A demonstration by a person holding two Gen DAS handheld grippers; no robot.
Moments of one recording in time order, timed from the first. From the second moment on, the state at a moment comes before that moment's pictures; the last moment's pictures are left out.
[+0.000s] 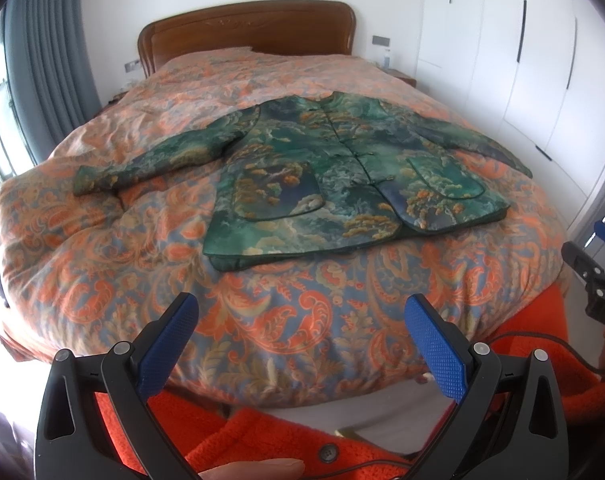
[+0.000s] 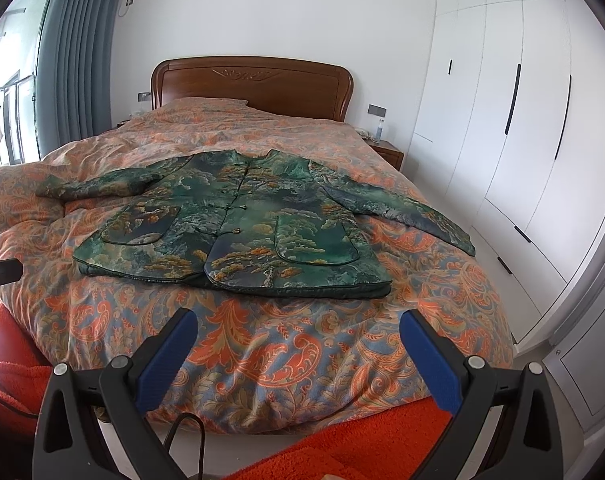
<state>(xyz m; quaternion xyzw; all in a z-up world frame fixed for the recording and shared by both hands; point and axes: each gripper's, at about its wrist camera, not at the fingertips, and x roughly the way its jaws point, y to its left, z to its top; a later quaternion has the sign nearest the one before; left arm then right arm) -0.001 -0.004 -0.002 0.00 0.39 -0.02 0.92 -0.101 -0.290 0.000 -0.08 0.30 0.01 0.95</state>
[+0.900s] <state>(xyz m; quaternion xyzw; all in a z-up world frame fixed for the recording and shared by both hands) 0.008 0.012 -0.020 -0.01 0.41 -0.02 0.91 -0.088 -0.279 -0.013 -0.10 0.32 0.01 0.94</state>
